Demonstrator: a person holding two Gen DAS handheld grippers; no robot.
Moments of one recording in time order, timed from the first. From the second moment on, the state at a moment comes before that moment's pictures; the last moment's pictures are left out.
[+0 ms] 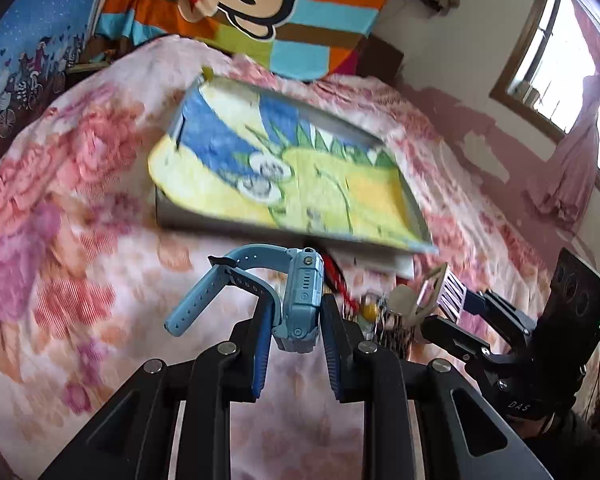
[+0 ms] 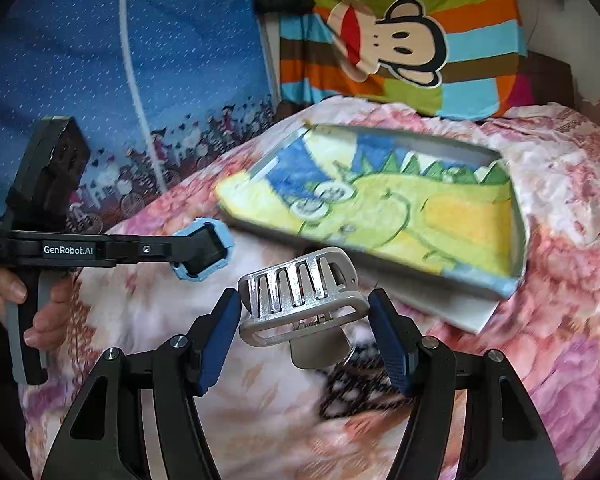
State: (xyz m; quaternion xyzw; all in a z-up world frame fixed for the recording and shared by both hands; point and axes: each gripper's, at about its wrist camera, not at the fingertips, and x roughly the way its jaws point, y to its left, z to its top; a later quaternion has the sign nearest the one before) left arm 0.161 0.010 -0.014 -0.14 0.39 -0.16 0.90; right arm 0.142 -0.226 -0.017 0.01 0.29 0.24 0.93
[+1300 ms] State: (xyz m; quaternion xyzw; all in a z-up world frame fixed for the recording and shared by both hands) left arm 0.267 0.009 -0.012 -0.16 0.37 -0.12 0.91; right arm 0.255 -0.234 -0.020 0.02 0.33 0.09 0.94
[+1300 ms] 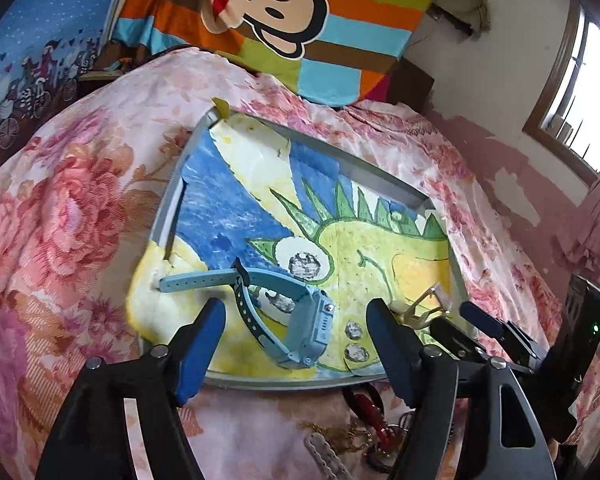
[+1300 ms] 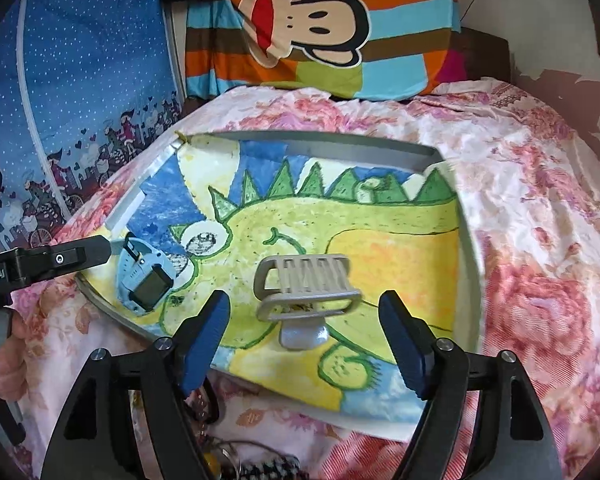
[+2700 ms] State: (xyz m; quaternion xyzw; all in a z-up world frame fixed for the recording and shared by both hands) left arm 0.012 0.007 0.027 -0.02 0.27 -0.05 0.96; right arm -0.008 -0.257 0.034 0.02 0.23 0.08 0.97
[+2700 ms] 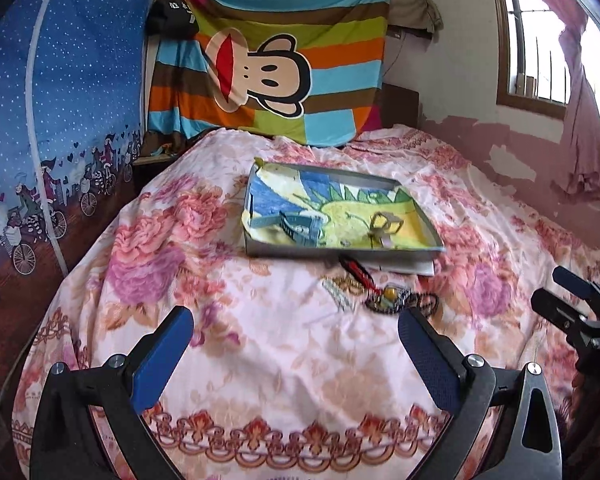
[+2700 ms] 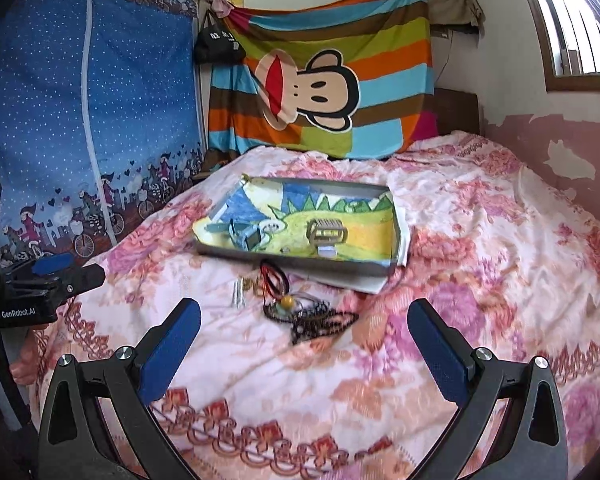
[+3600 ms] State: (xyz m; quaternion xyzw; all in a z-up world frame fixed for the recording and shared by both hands) left arm 0.107 -0.015 -0.031 0.00 0.39 -0.12 0.91; right arm 0.076 -0.264 -0.033 0.01 0.36 0.10 0.93
